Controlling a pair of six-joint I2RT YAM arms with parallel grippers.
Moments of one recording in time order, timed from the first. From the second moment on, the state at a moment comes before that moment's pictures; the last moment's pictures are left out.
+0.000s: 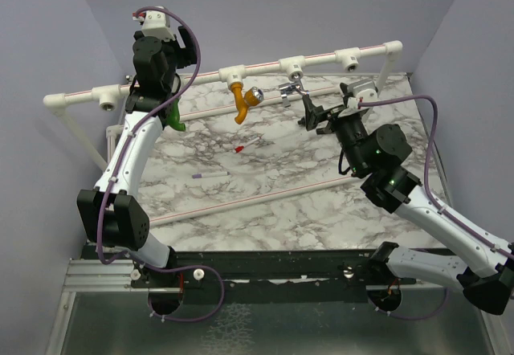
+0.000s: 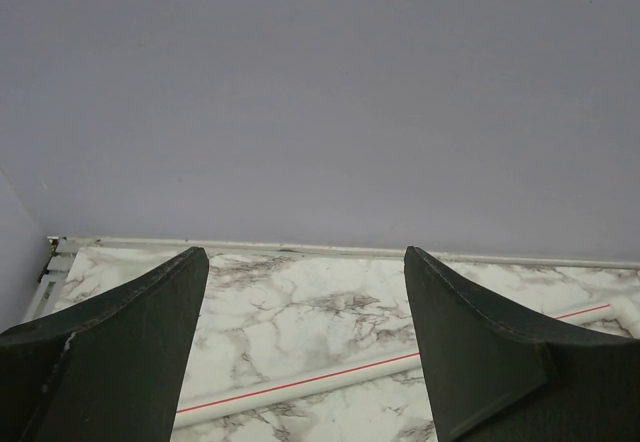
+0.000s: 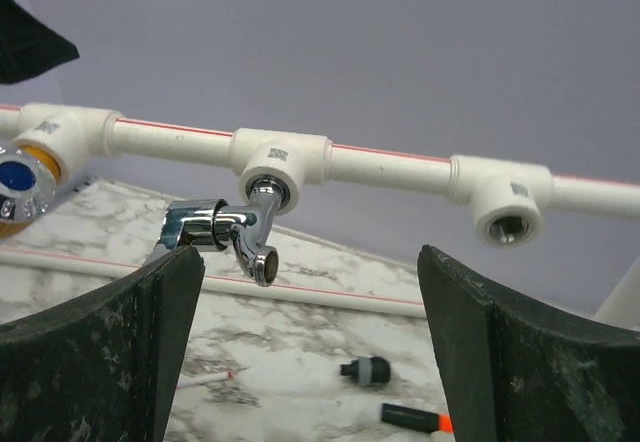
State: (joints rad) left arm -0.13 1.56 1.52 0.03 -0.09 -0.15; right arm 0.79 1.02 1.00 0.33 0.45 -0.17
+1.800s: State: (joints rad) left arm -0.13 1.57 1.53 0.03 -0.09 -0.15; right arm 0.80 1.32 1.04 0.37 0.28 -1.79
